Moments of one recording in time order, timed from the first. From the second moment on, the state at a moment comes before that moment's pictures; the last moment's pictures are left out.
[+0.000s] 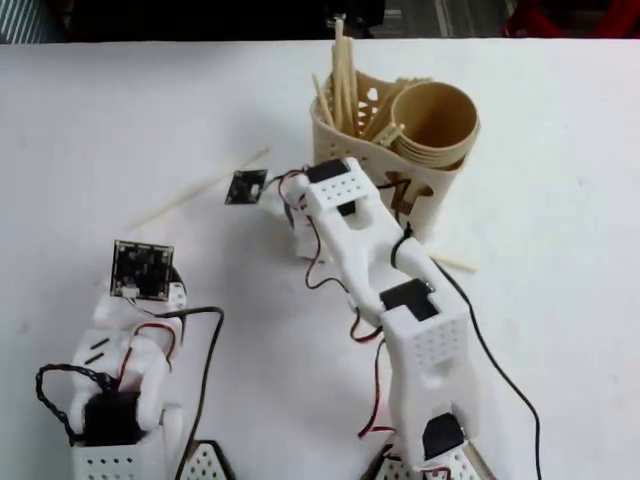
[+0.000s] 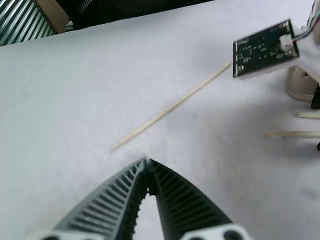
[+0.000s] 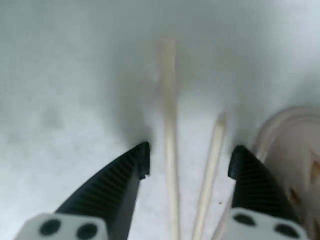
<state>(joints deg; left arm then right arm) -8.6 -103.7 86.1 58.1 -11.7 -26.9 33.7 -7.1 70.5 55.4</state>
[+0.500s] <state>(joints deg) -8.6 -103.7 86.1 58.1 -11.7 -27.1 32.5 -7.2 78.1 55.4</state>
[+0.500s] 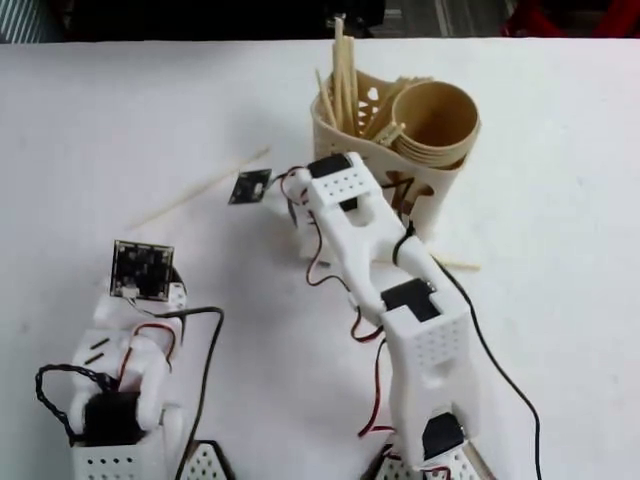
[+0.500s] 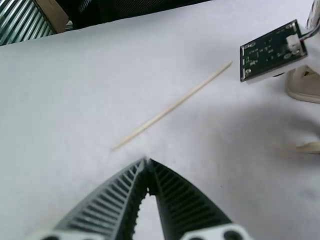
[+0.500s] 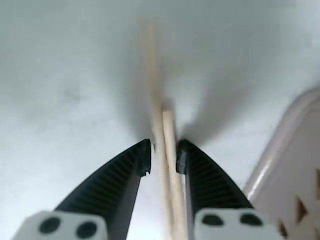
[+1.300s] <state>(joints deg) -8.6 -103.7 86.1 58.1 -11.7 -36.0 31.9 -6.4 74.1 31.3</state>
